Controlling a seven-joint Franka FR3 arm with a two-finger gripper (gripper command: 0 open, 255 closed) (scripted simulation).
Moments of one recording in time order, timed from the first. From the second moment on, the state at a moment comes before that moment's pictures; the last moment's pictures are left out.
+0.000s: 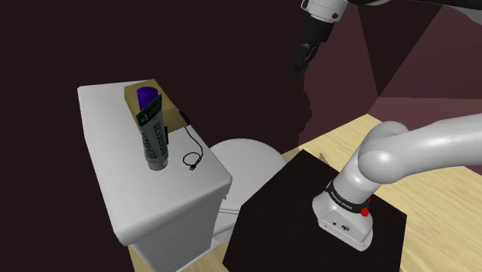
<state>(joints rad) 0.02 -0.79 -0.01 -2.40 -0.04 1.68 -0.16</state>
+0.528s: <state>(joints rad) 0.07 -0.67 -0.03 -2.43 0.16 1.83 -0.11</state>
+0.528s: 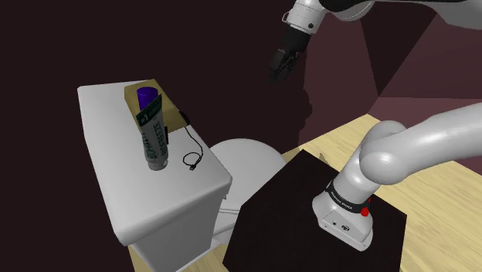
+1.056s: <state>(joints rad) 0.18 -0.48 -0.07 -2.43 0.46 2.04 -0.12</state>
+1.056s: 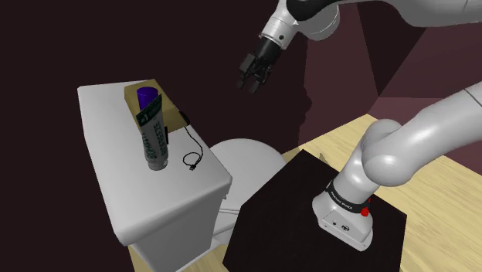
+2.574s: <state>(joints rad) 0.37 0.11 -0.10 -2.03 1.45 2.17 -0.43</state>
